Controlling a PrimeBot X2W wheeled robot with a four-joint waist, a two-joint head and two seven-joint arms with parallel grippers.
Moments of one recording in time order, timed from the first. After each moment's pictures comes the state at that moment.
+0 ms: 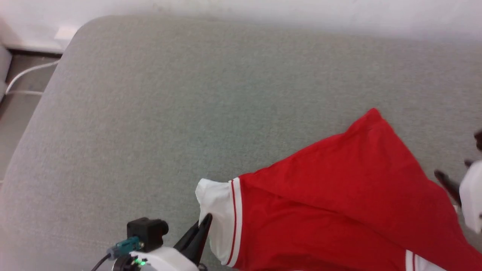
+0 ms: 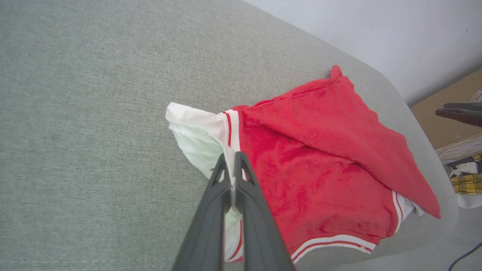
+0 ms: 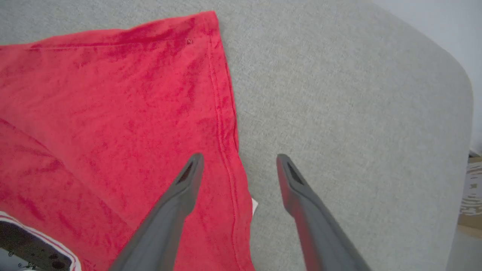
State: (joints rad) left arm 0.04 0.44 -0.58 -0.19 -0.78 0.23 0.05; right arm -0.08 -0.57 -0.03 -0.19 0.45 0.13 0.91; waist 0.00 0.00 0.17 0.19
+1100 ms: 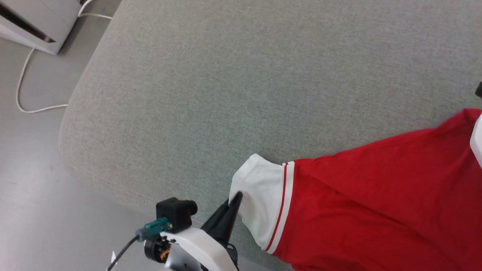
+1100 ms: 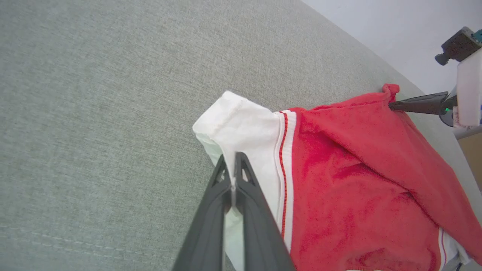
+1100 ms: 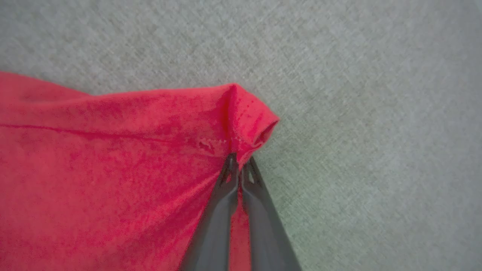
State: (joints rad) left arm -0.10 0.30 -0.64 -0.09 -0.76 0.18 -0.01; right arm -0.56 -0.81 0.41 0.24 0.49 0.13 0.87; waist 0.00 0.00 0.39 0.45
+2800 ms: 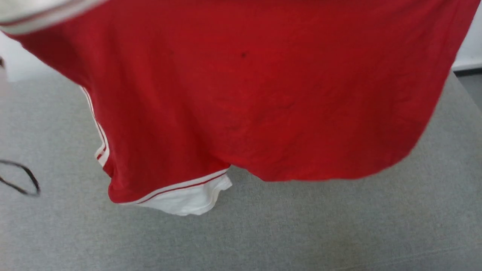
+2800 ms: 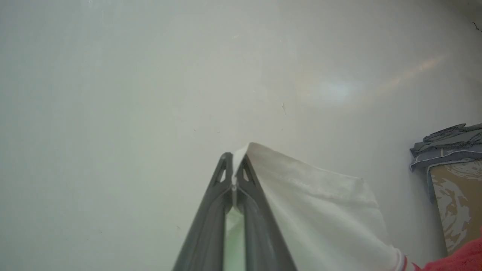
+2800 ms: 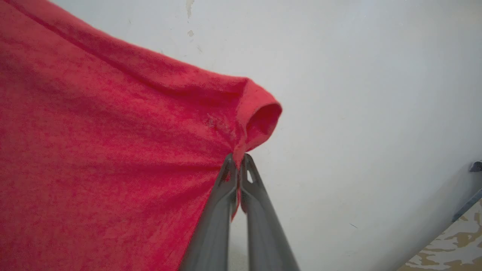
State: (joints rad) left arm -0.70 0.70 -0.10 -0.47 -0.71 0.28 0.01; right arm -0.71 -0.63 0.16 -0.23 0.37 0.13 0.43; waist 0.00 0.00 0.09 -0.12
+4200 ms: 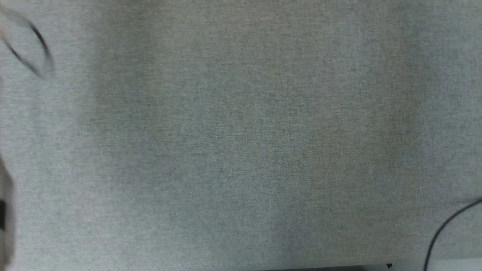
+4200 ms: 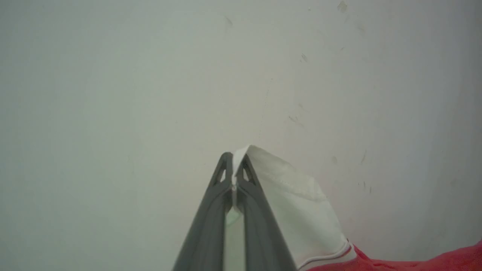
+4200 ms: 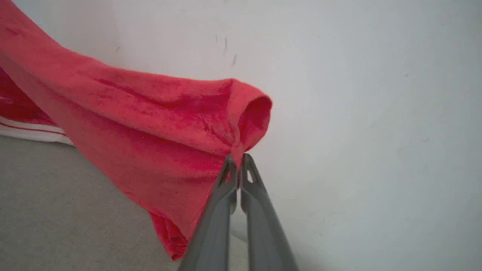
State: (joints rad) left arm -1.42 0.44 -0.32 0.52 -0.60 -0.03 -0.26; right arm -1.43 -0.43 0.48 0.78 0.24 0.13 -0.15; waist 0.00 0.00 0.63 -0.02
